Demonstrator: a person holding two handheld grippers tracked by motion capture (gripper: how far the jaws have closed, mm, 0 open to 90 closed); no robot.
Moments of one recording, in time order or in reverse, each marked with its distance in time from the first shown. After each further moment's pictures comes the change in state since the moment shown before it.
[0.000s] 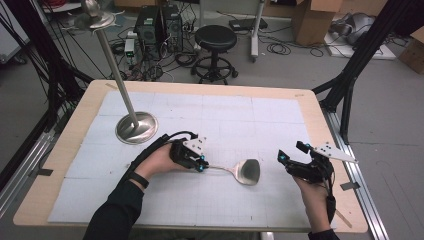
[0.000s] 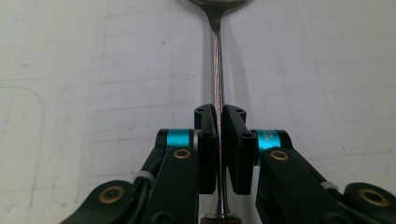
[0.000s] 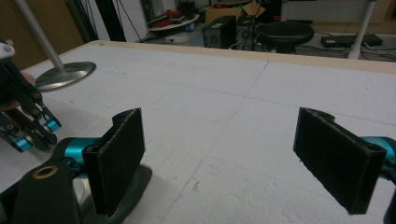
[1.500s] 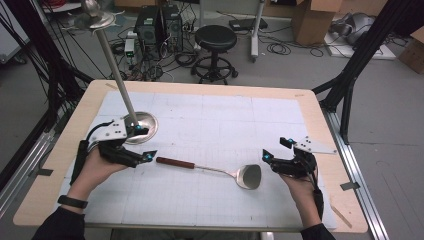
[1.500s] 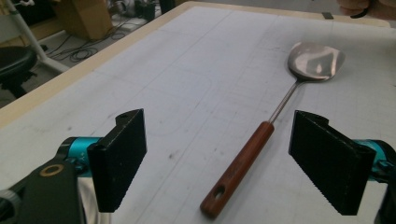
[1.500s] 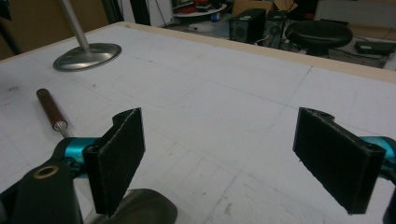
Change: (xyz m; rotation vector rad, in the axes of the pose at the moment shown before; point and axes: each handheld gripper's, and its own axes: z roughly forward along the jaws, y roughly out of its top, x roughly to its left) left arm -0.069 -0.093 -0.157 -0.414 0.506 -0.344; right arm 0.020 0.006 0.034 0.042 0.102 -0.108
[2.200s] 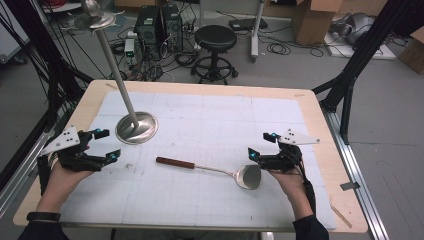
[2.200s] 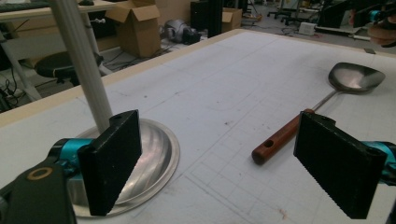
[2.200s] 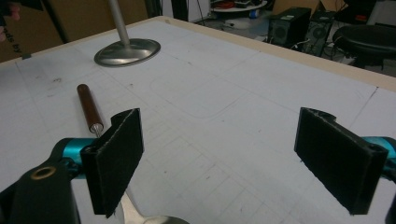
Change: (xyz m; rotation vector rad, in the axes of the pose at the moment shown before) left arm 0.024 -0.056 -0.072 -0.144 0.164 -0.109; right arm 0.014 0.016 0.030 0.023 0.149 -0.065
